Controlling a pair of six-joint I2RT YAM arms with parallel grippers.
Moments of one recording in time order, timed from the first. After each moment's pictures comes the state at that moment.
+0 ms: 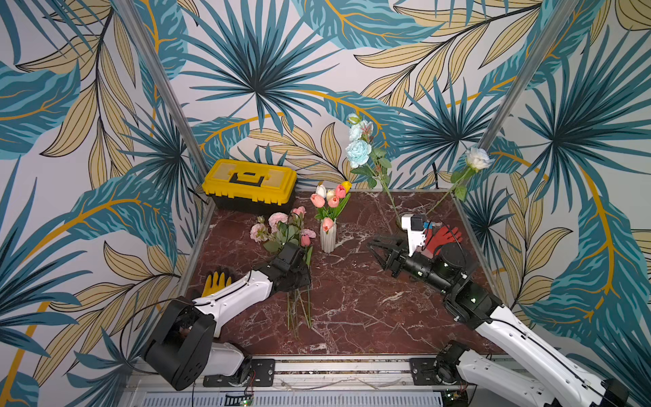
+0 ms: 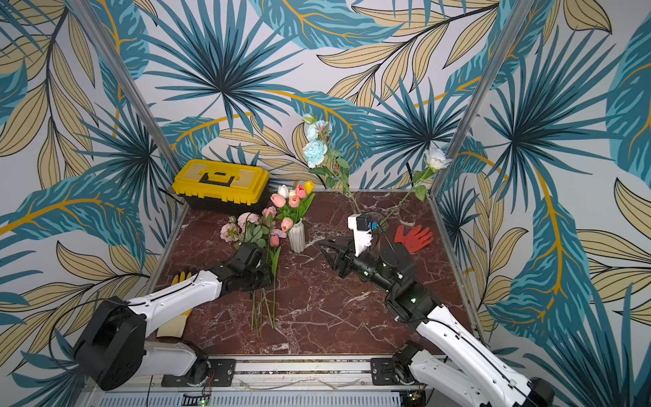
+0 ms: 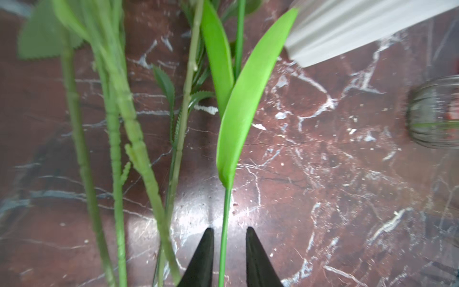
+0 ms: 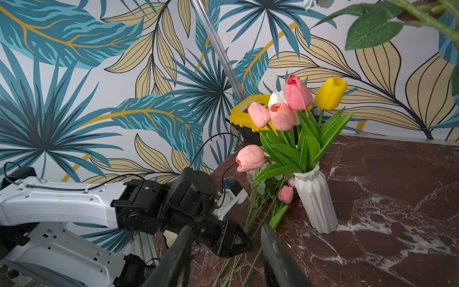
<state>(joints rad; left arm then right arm) -0.53 1.33 0.75 -0.41 0.05 -0.79 0.63 0.84 0.81 0.01 -0.24 0.44</state>
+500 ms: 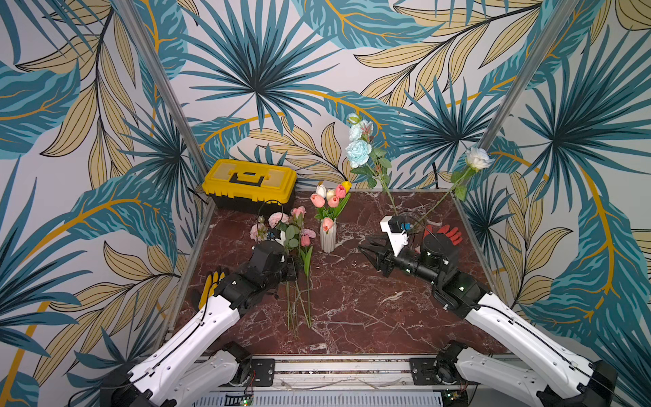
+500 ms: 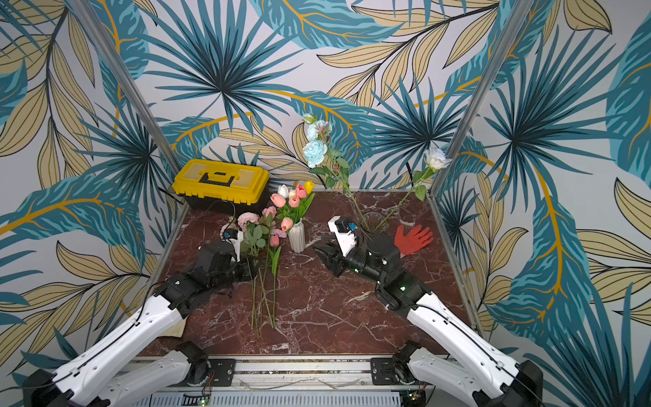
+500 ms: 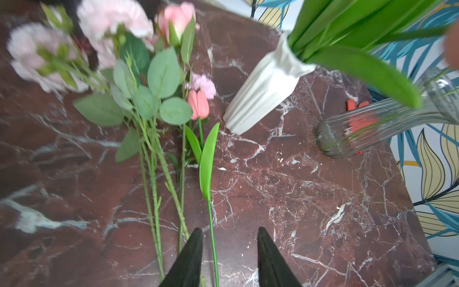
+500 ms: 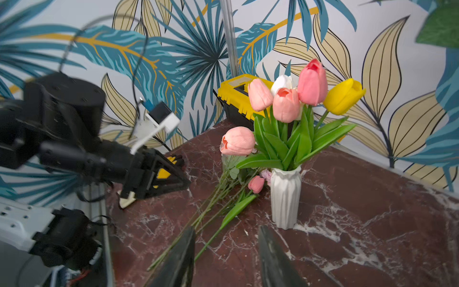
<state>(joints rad) -0.53 0.92 0.81 -0.52 -0.07 -0.56 0.64 0.99 0.87 -0.05 -0.26 0.04</state>
